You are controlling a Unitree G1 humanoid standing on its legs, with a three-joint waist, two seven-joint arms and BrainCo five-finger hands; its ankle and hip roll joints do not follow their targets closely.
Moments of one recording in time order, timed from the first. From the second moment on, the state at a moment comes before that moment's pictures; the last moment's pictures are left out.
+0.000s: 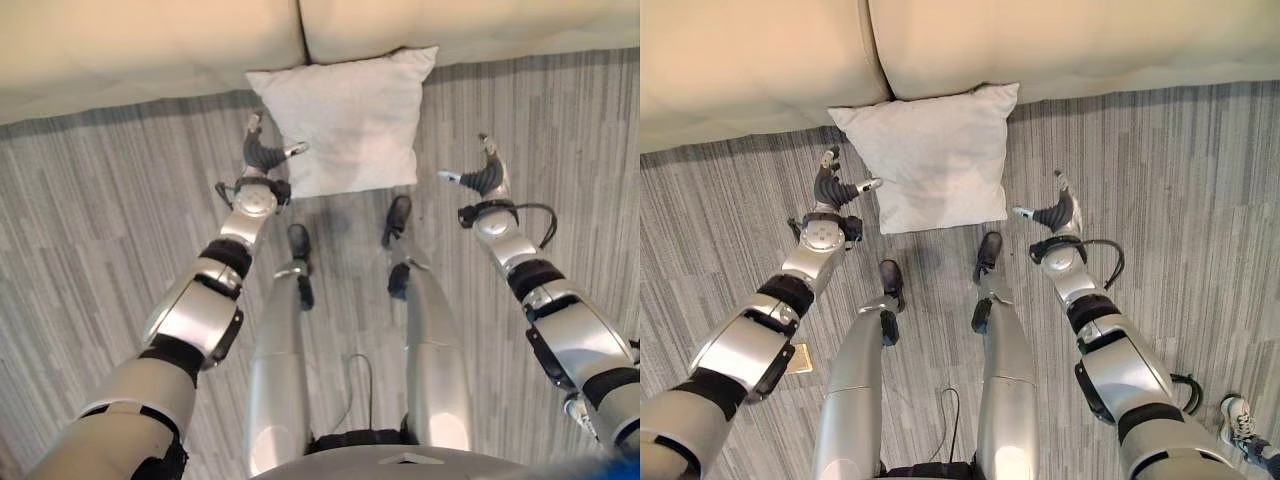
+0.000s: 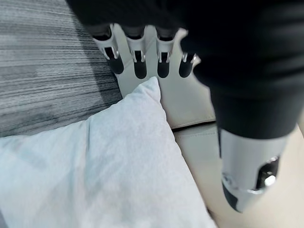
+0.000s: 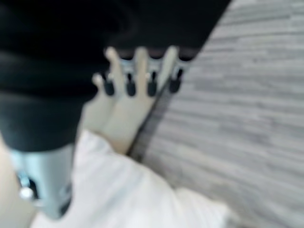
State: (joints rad) left arm -1.06 0.38 -0.44 1.11 -0.42 -0.25 0.42; right arm -0.93 -0.46 0.41 1.00 0.11 -0.18 -0.51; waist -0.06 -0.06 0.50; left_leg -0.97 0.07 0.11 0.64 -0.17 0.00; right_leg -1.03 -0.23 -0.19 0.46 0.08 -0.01
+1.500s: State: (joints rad) left arm -1.51 0.47 -0.45 1.19 -0.66 -0.16 0.46; right arm -0.99 -0.77 0.32 0.45 0.27 -0.26 -0.51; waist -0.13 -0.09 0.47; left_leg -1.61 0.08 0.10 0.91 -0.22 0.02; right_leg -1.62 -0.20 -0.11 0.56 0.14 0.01
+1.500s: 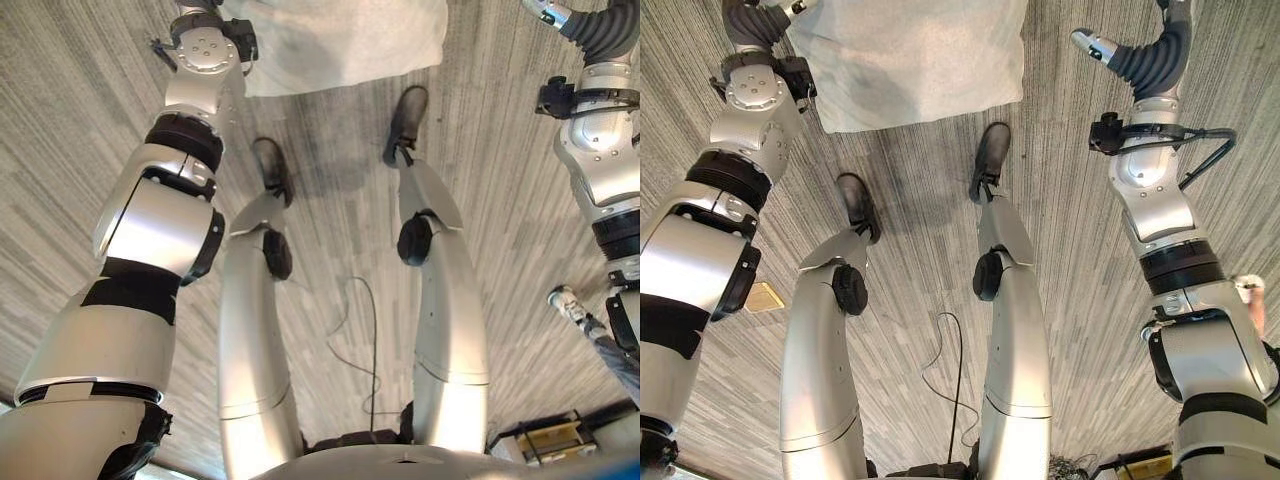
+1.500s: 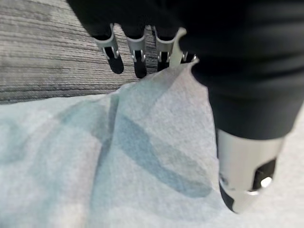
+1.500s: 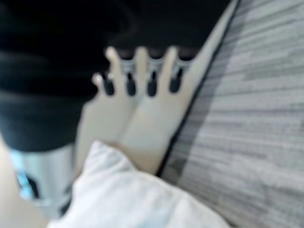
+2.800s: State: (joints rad) left arm -1.18 0.49 -0.59 0.65 -0.70 -0.27 0.44; right arm -1.33 -0.64 0.56 0.99 0.25 -0.15 -0.49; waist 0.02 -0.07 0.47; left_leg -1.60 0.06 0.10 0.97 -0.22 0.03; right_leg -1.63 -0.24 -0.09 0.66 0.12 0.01
